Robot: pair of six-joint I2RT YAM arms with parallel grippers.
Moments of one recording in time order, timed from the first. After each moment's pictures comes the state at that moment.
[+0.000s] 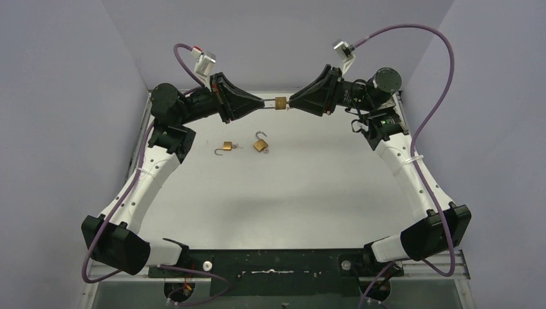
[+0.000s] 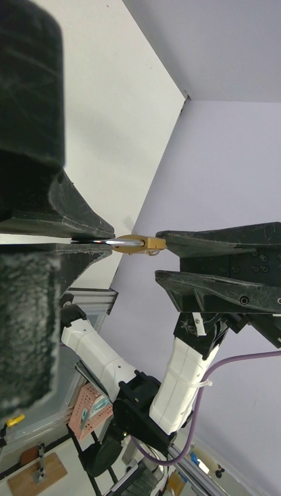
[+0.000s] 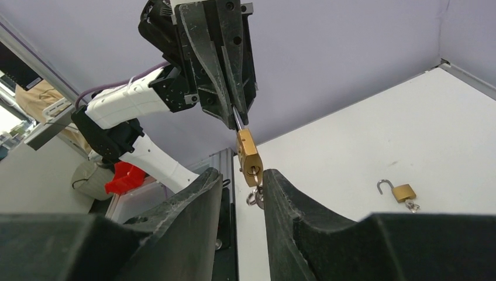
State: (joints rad) left arm -0.35 1.33 1.32 0.42 0.95 -0.74; right arm 0.30 1.42 1.47 0.26 -1.10 0.75
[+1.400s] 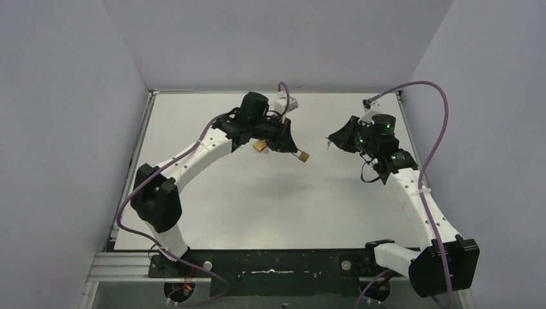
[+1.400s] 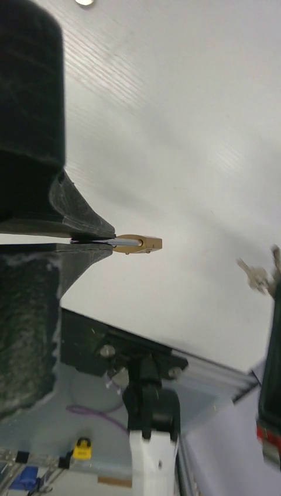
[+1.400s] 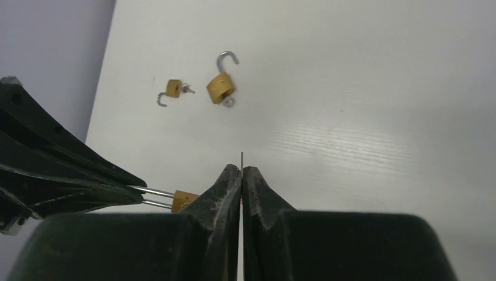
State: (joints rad) left arm -0.63 1.69 1.51 -0.36 0.70 -0.25; right arm 0.16 1.15 1.00 -0.30 -0.38 0.47
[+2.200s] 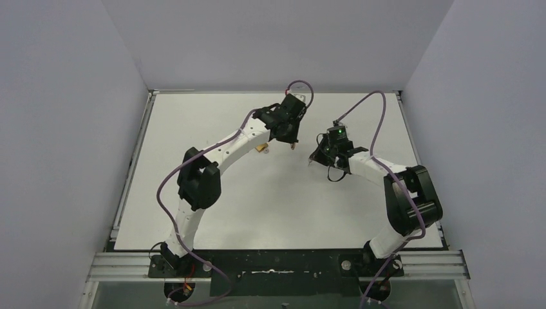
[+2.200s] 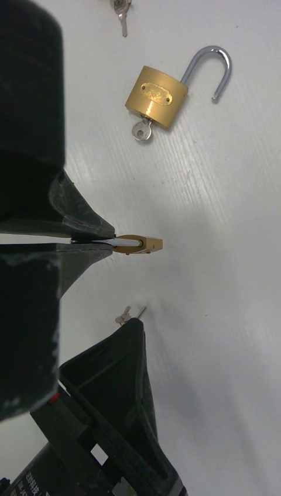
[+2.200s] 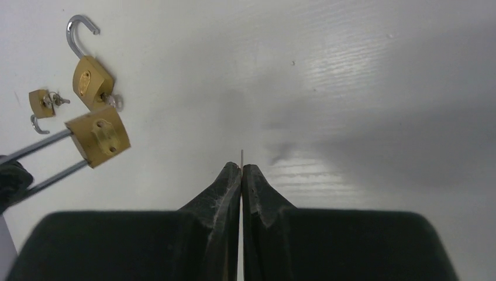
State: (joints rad) left arm -0.76 2.13 1.99 -0.74 -0.16 -0.42; right arm 0.32 1.61 0.90 -0.11 -0.05 0.71
